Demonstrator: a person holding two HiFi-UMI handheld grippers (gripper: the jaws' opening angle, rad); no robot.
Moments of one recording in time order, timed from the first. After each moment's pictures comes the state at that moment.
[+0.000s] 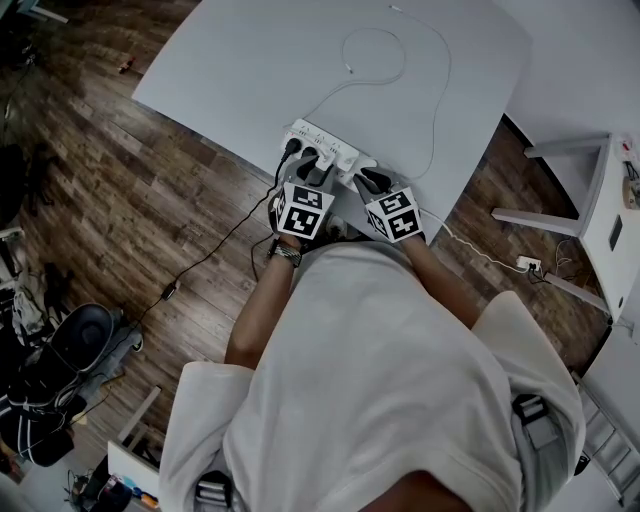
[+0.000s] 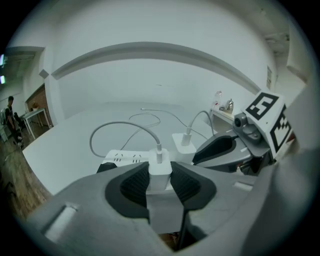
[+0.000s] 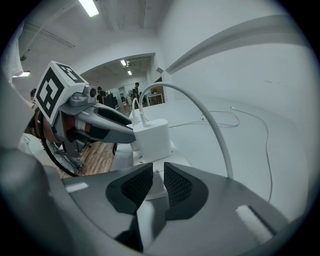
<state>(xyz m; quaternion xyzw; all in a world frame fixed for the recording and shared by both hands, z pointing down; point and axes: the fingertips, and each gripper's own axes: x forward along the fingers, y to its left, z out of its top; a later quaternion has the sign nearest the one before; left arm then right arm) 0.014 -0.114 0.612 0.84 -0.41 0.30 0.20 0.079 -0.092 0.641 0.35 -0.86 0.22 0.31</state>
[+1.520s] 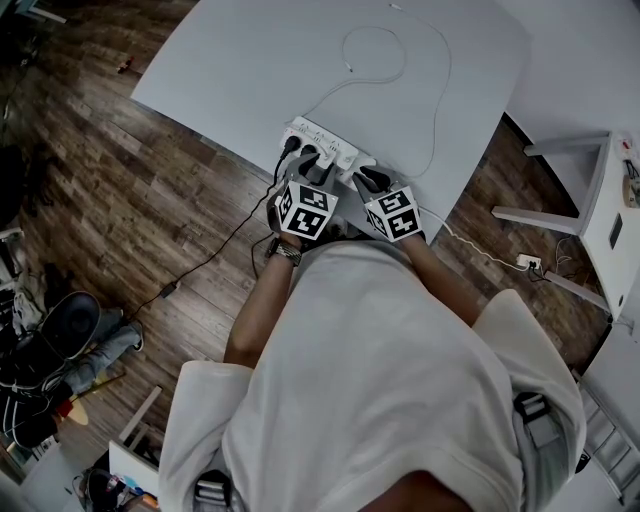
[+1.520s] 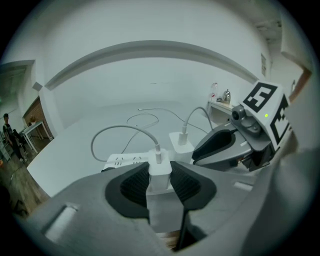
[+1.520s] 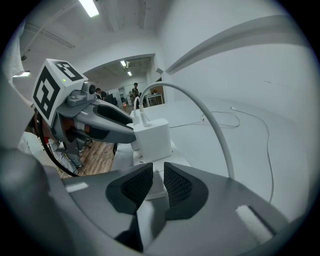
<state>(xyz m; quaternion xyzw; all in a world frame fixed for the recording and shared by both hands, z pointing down) 0.017 -0.113 0.609 0.84 -0.40 0.33 0.16 0.078 -0.091 0.639 0.36 -0.86 0.22 0.30</state>
